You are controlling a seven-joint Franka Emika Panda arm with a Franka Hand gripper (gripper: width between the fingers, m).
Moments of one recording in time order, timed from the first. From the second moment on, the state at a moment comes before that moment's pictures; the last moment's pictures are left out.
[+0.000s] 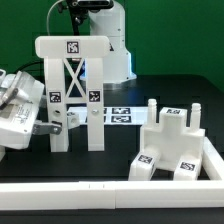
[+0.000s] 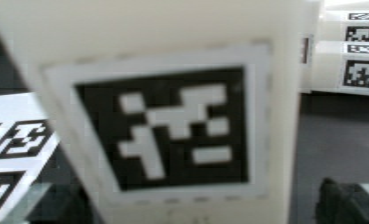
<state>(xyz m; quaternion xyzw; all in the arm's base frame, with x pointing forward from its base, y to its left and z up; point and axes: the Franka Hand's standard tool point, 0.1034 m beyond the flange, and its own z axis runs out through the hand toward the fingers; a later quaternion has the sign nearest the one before) 0.486 -0.117 0.047 -0.55 0.59 0.45 0.38</state>
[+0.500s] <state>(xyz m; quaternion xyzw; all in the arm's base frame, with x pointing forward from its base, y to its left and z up) 0.486 -0.117 0.047 -0.55 0.59 0.45 0.38</state>
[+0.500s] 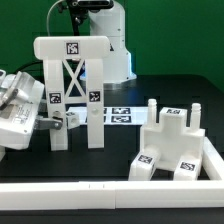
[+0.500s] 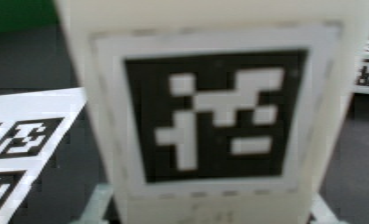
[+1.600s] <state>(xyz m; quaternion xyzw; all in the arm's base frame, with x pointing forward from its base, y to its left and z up) 0.528 -0.123 0.120 -0.76 0.59 0.15 0.23</state>
